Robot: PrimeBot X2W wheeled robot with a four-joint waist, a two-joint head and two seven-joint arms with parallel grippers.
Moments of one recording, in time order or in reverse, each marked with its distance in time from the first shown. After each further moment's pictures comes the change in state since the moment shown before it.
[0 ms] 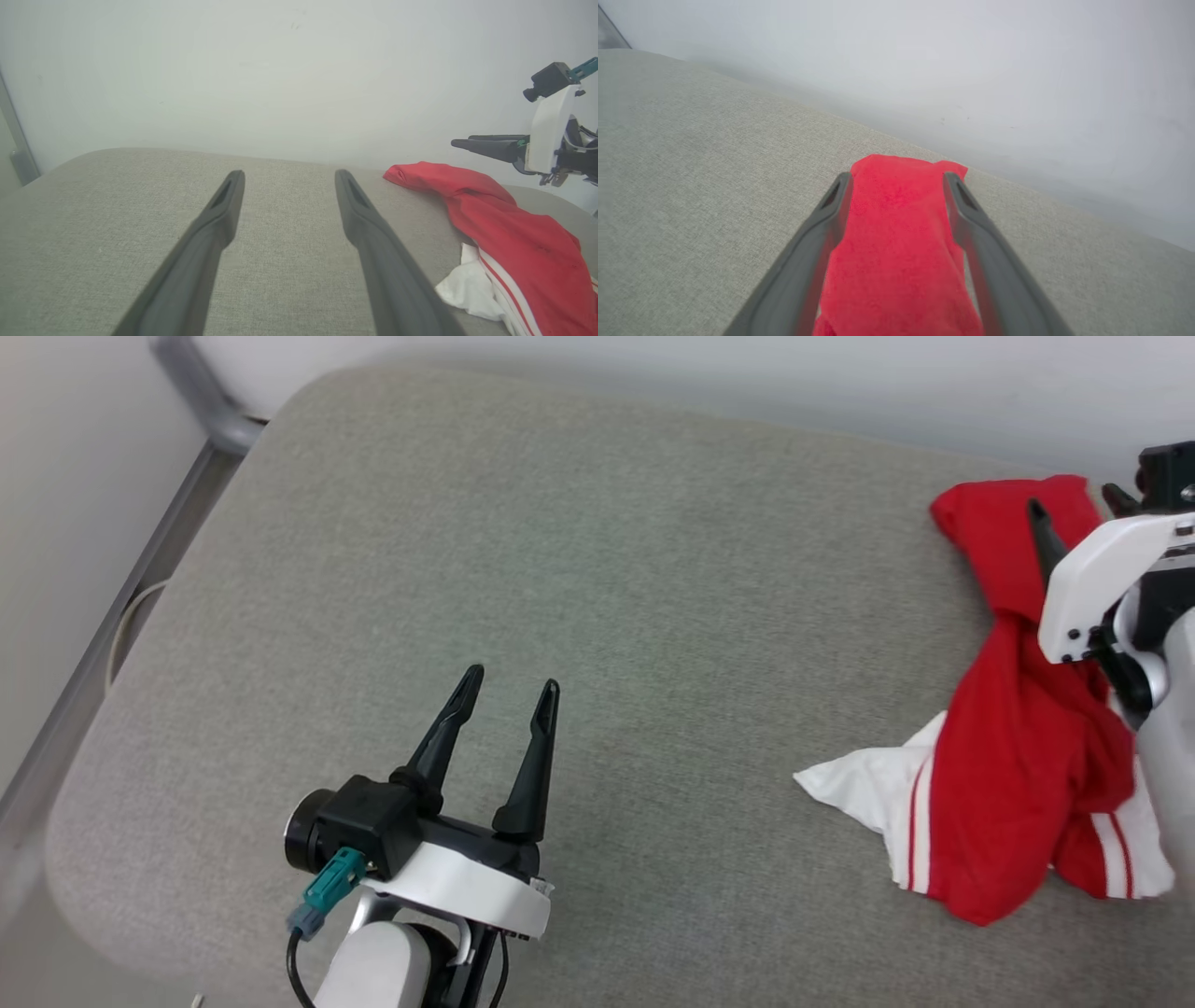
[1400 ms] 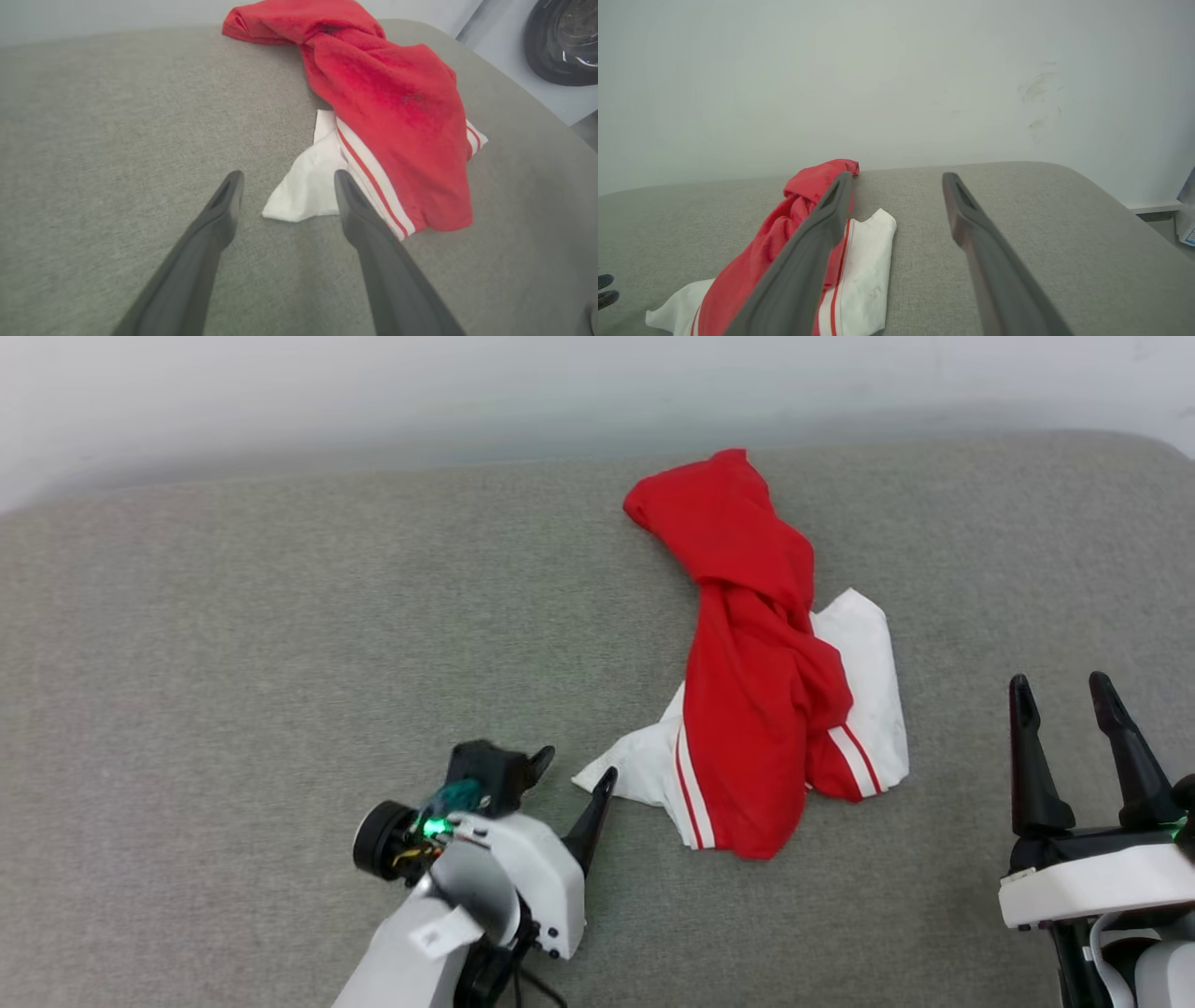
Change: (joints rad) left arm -0.088 0.006 -0.083 0.222 -0.022 -0.026 0.341; right arm 0.844 0.212 -0.187 -1.019 0.117 0.000 -0.197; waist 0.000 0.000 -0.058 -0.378
